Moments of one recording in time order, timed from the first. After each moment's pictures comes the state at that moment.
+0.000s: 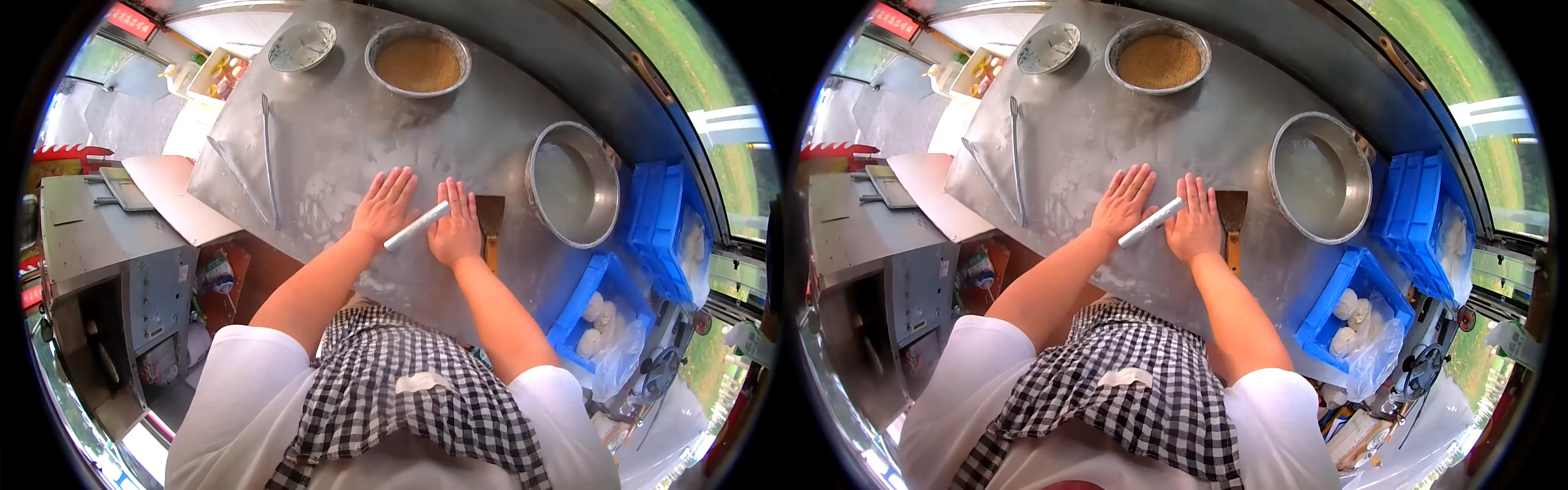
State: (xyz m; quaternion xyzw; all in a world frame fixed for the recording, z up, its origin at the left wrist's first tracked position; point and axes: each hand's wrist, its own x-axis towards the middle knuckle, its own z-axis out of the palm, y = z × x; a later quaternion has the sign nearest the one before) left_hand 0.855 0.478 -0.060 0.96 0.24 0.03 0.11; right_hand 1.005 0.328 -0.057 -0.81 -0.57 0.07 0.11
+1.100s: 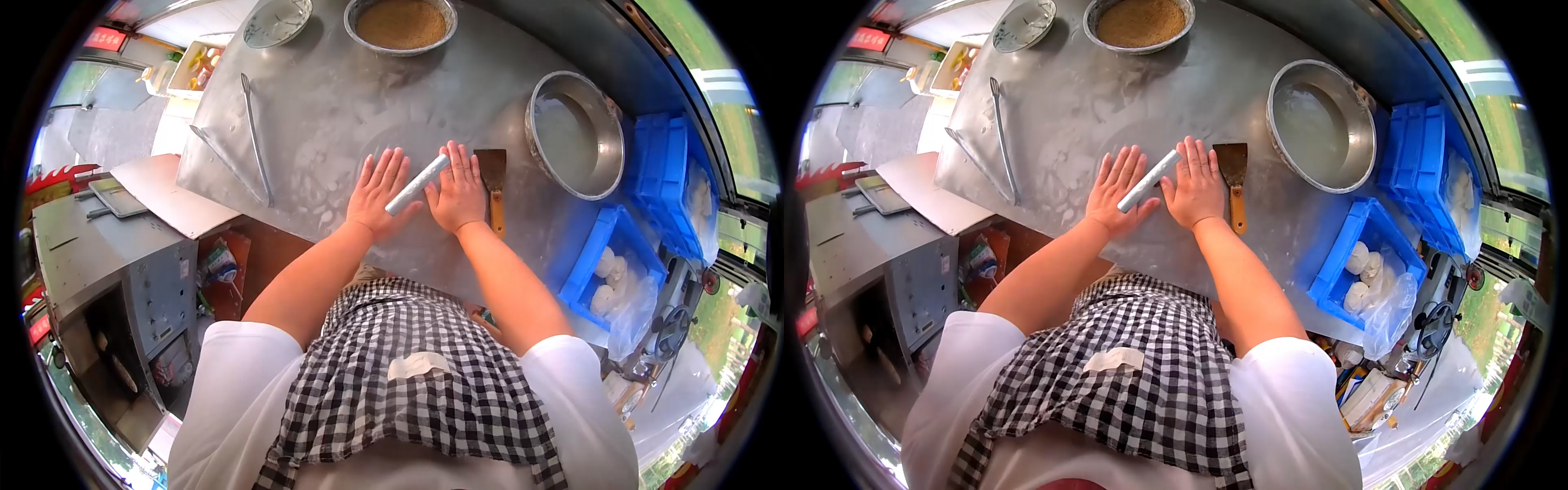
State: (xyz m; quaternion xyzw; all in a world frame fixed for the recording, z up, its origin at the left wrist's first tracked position) left_hand 0.816 0.440 -0.043 0.97 0.21 0.00 0.14; right_hand 0.989 0.312 -0.057 -0.82 -0.55 0.03 0.15
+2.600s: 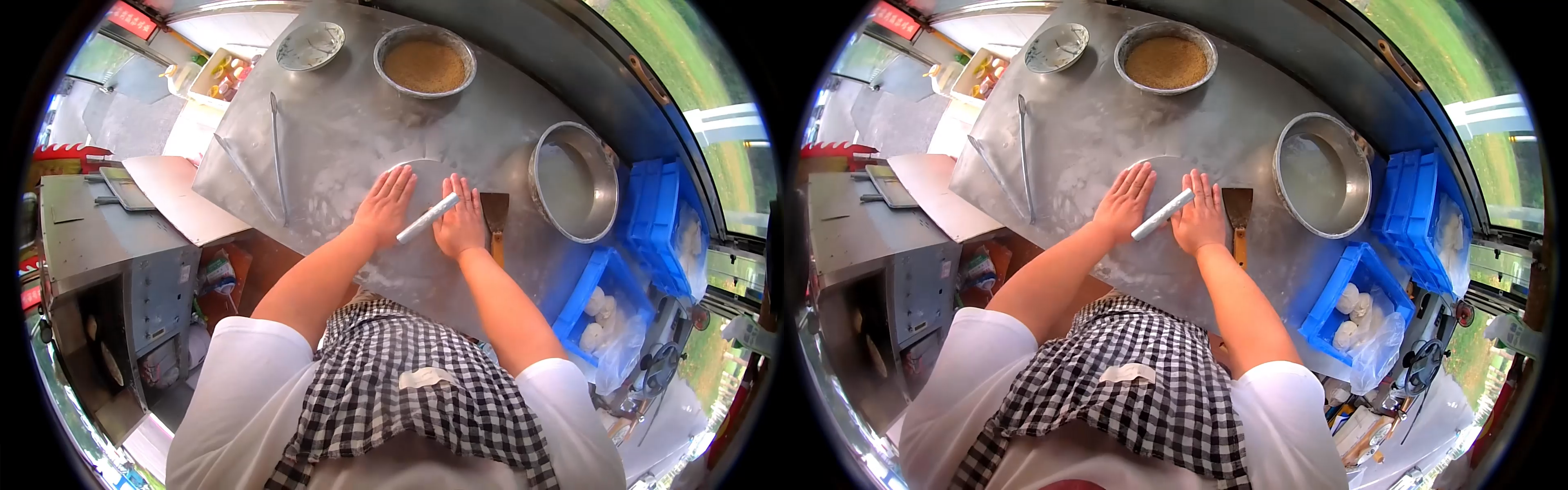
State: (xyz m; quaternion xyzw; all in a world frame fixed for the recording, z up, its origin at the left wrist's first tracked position) left_hand 0.835 0.488 -0.046 0.98 0.20 -0.06 0.04; right_hand 0.999 0.339 -0.056 -0.82 -0.56 0.09 0.09
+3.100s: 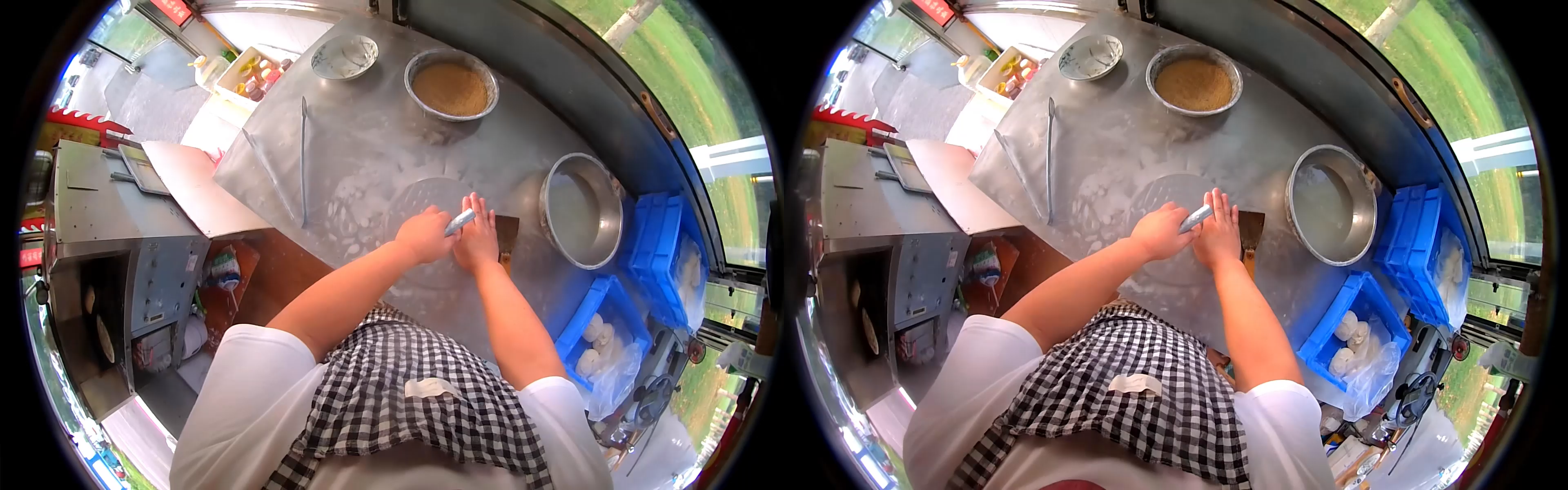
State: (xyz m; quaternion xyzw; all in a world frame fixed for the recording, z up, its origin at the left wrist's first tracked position) left_hand 0.872 0.454 0.030 0.86 0.33 -0.07 0.38; right_hand 1.014 0.346 -0.043 -0.83 -0.53 0.15 0.07
